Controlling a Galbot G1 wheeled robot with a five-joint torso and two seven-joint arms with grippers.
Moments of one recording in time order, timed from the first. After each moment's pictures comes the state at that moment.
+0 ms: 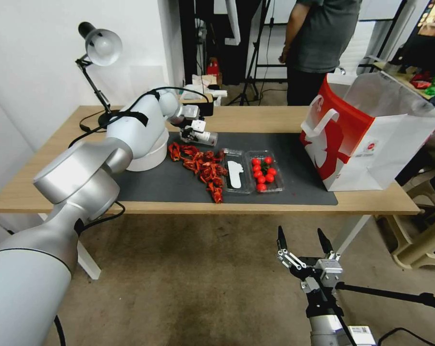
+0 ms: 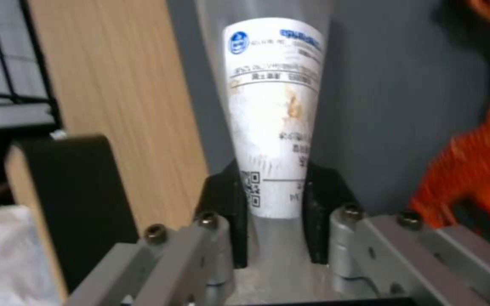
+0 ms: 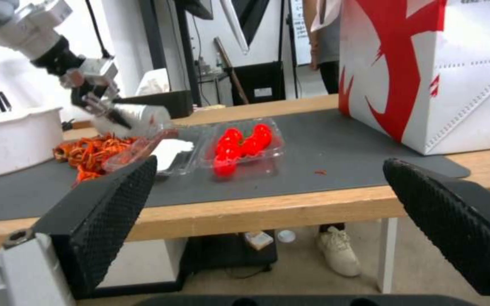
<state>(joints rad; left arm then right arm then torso) -0.26 -1.41 0.49 -0.45 0.41 -0.12 0.95 -1.86 1.30 0.34 2.18 0.16 0.36 0.25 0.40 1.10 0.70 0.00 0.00</state>
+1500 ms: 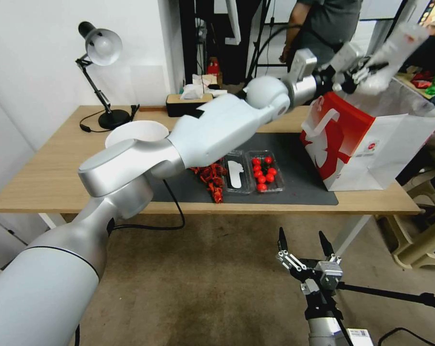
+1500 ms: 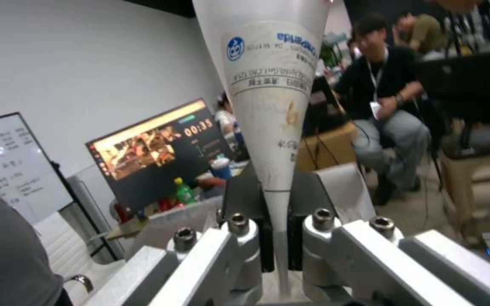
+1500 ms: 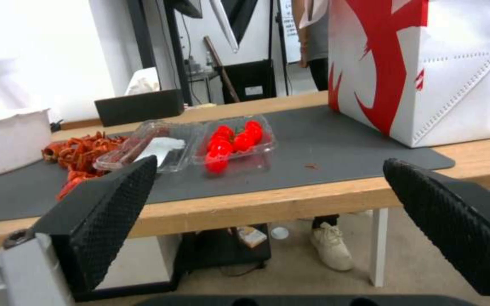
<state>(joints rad) -0.28 -1.61 0.71 -0.96 -0.90 -0.11 0.42 -1.87 1.35 0.35 2.18 0.13 0.36 0.25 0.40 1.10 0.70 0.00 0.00</state>
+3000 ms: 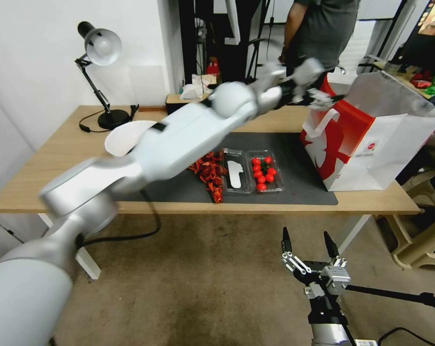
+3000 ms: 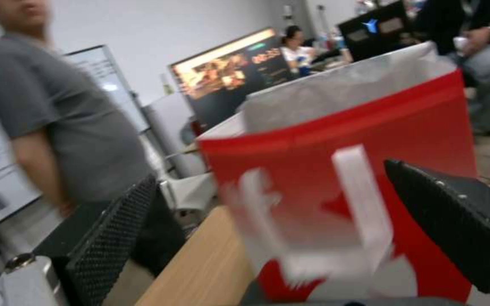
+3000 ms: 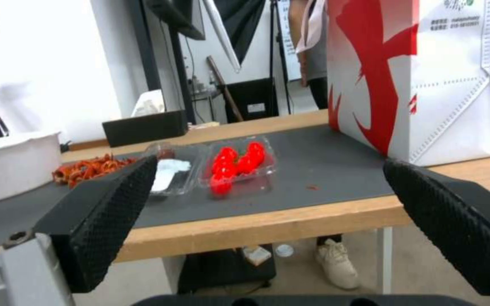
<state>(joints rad) -0.03 -1.22 0.49 -1.38 -0.73 0.13 0.31 -1.90 1.35 0.35 2.20 0.13 0.43 0.24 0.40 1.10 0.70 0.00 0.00</state>
